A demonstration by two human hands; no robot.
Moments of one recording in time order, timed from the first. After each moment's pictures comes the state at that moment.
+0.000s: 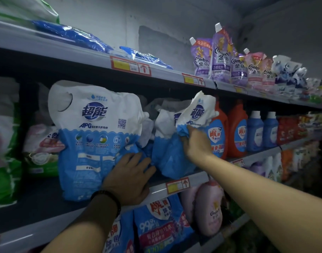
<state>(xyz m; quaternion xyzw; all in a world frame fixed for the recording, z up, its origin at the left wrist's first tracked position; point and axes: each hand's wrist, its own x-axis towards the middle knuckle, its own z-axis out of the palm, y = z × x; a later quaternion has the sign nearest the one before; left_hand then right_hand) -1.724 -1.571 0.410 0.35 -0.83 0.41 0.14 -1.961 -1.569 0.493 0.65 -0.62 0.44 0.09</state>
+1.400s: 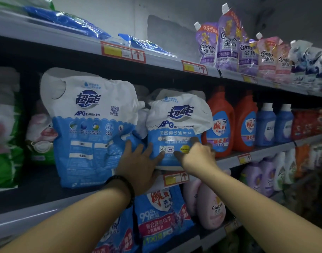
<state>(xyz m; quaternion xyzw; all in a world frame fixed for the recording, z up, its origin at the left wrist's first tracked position) -1.776 -1.562 0.415 0.50 -0.79 0.35 0.08 -1.969 -1.546 0.451 0.59 -0.74 0.33 -0.05</state>
